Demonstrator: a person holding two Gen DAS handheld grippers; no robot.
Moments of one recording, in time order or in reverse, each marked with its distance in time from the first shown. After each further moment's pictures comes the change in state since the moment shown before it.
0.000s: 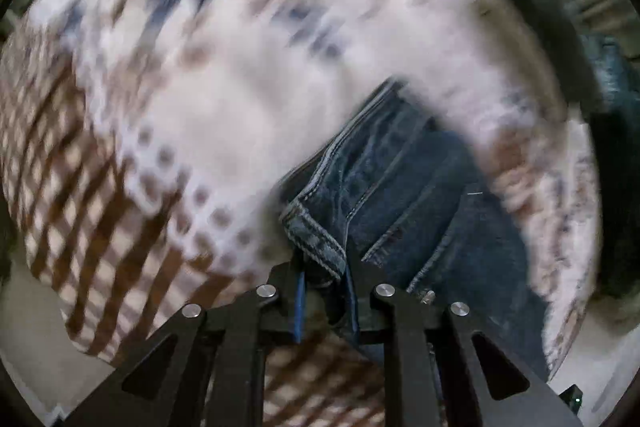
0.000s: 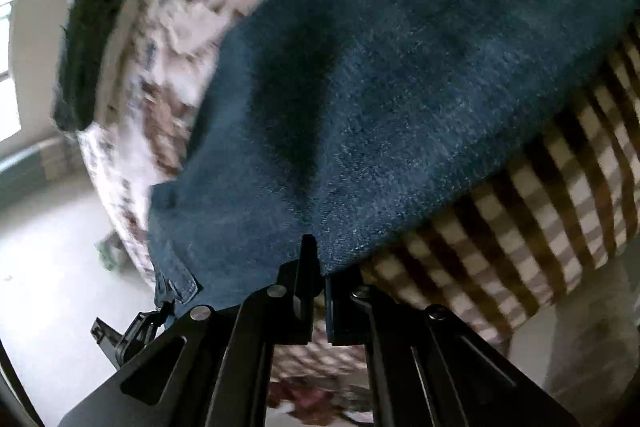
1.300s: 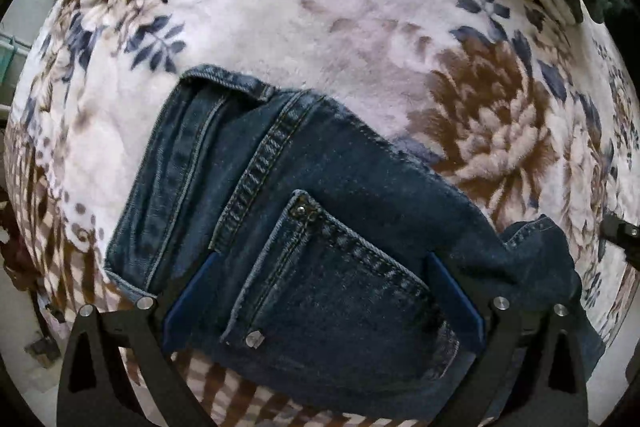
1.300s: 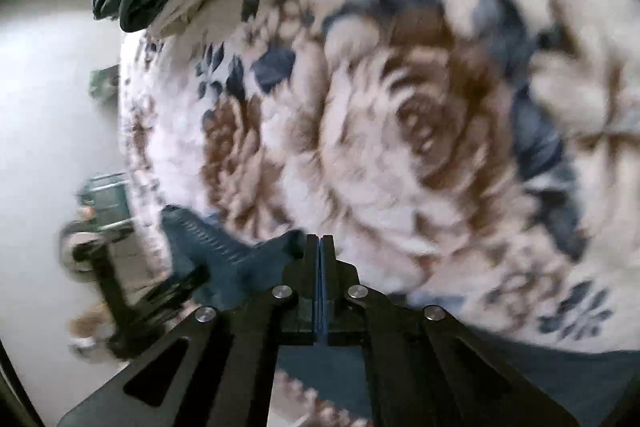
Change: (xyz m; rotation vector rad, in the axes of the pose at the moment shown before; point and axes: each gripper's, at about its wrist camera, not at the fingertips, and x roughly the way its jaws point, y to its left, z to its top) left arm 0.054 -0.147 0.020 0.244 0.049 0.221; right arm 0.021 0.227 0.227 -0.664 0.357 -0.056
